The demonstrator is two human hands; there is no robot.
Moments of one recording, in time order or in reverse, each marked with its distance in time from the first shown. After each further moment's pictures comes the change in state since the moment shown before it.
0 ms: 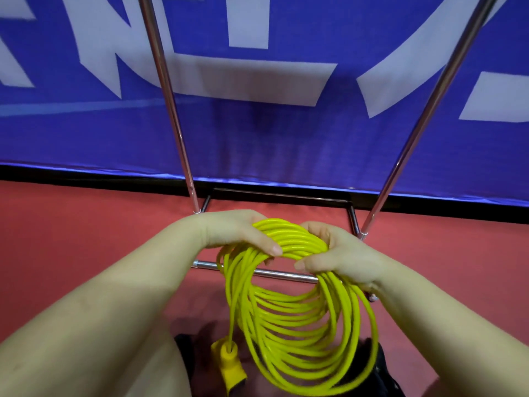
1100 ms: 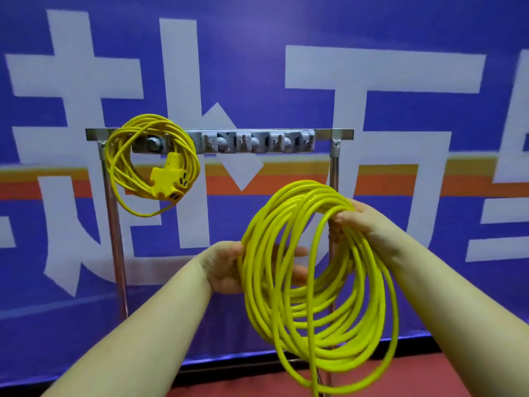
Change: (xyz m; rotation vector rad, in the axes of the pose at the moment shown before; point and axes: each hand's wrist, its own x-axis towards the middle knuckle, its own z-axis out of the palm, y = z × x) left_hand -0.003 0.269 -0.034 -0.186 -0.520 0.693; right_hand -0.118 -0.291 -0.120 -0.051 0.380 -0.642
